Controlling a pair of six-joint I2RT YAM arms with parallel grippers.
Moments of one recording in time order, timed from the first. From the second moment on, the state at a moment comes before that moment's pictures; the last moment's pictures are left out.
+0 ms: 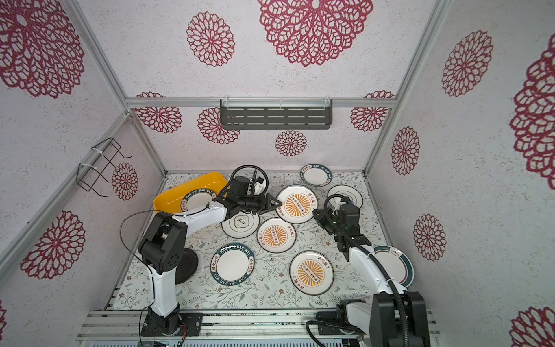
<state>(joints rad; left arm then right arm) -0.52 1.99 1.40 0.06 0.73 -0.77 0.09 1.16 0.64 0.06 -0.40 0.94</state>
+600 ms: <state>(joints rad) -0.50 1.97 1.39 0.12 0.74 -0.84 0.13 1.16 0.64 0.11 -0.40 0.94</state>
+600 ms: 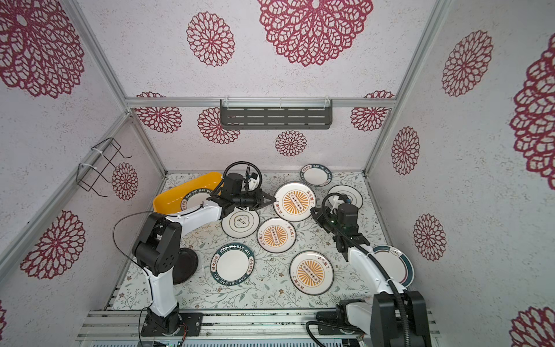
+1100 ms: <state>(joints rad) -0.42 1.82 1.27 0.11 0.70 -0.88 0.19 1.22 0.67 0.26 -0.40 0.95</state>
